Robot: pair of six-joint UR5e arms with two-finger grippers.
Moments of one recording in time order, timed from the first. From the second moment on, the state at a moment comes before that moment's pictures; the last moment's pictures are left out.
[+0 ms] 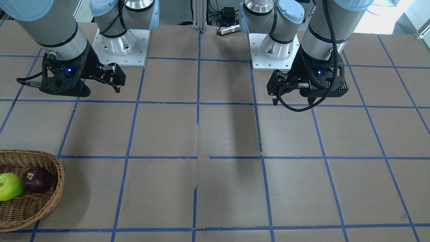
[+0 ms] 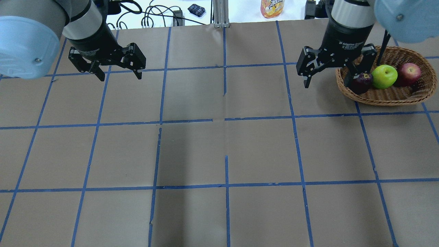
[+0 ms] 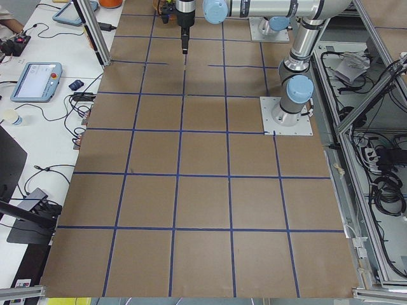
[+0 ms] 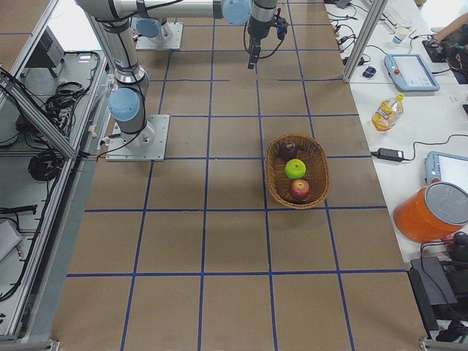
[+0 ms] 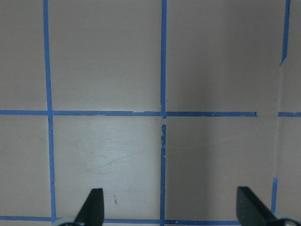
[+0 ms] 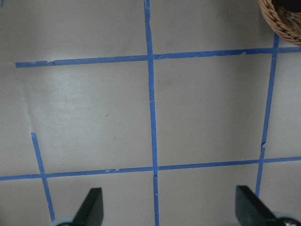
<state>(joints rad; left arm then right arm) -1.58 -1.62 -1.56 -1.48 1.59 -0.02 1.57 -1.50 1.53 -1.45 -1.60 0.04</state>
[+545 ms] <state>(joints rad) -1.58 -1.63 -1.55 -1.48 1.59 -0.02 1.56 -1.53 1.54 -1.48 -1.59 0.01</state>
